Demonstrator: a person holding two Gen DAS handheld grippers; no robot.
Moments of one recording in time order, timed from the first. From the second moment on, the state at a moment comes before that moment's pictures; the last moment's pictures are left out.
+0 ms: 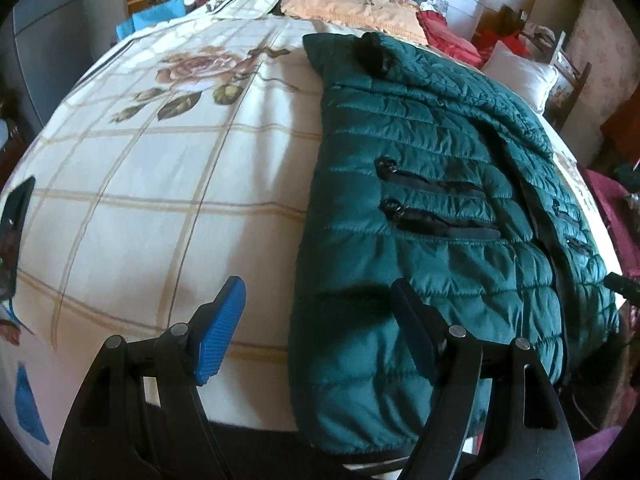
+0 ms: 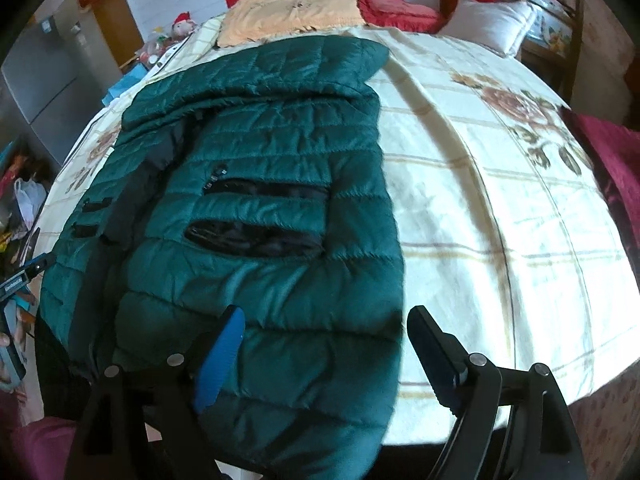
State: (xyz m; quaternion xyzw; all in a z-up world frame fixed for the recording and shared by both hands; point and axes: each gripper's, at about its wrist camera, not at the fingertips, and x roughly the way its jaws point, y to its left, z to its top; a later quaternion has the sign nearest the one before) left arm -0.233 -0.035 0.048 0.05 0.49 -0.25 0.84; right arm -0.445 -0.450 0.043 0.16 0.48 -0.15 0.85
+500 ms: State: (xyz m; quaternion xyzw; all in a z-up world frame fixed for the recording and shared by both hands) left arm -0.247 -0.031 0.032 0.00 0.54 -0.29 0.79; right arm -0.472 -0.462 0.019 0.26 0.49 -0.09 0.83
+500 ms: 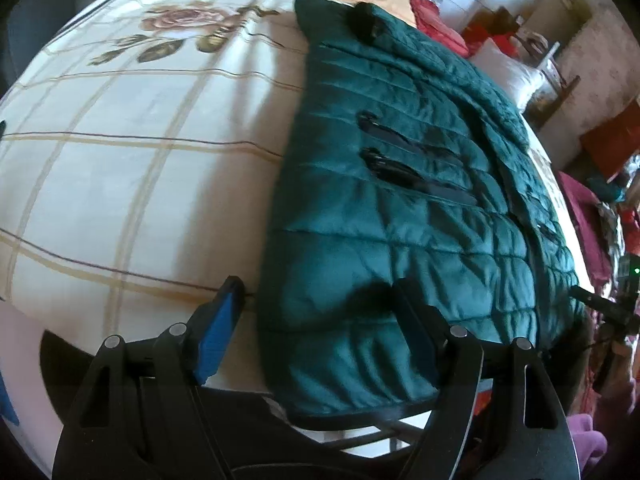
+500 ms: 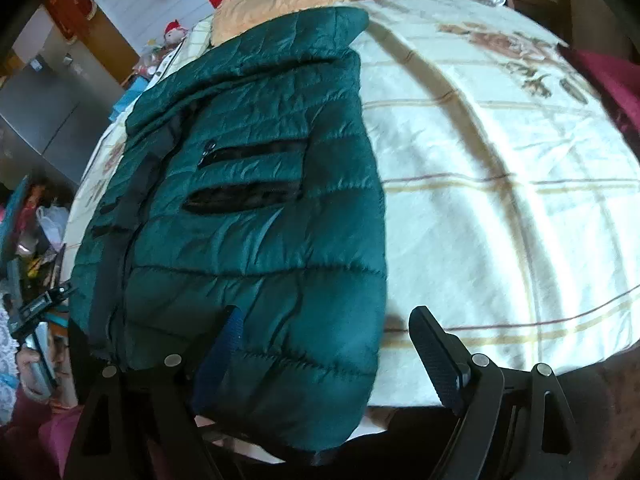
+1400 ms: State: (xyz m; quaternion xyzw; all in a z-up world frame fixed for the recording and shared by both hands) left arm -0.262 -0.042 0.067 0.04 0.48 -0.31 0.82; right arm -0.455 -0.448 0.055 0.21 0.43 -0.03 0.88
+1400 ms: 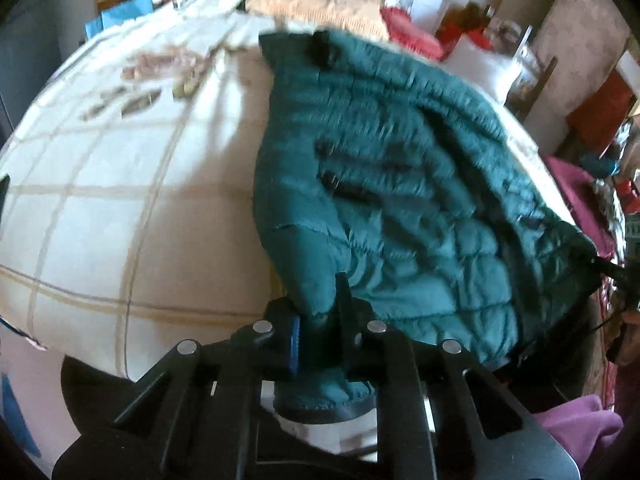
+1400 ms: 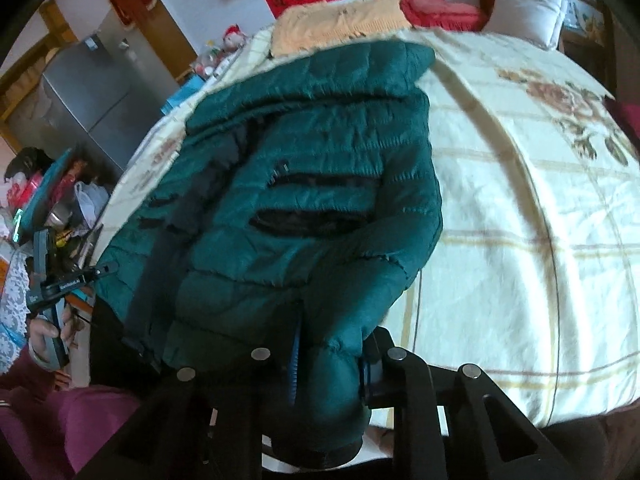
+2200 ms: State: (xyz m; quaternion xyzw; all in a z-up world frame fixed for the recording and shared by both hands) left arm -0.204 -0.074 0.154 0.00 0.36 -0.30 0.88; right arm -0.401 -0.500 0.135 0.22 0.32 -0.06 0.92
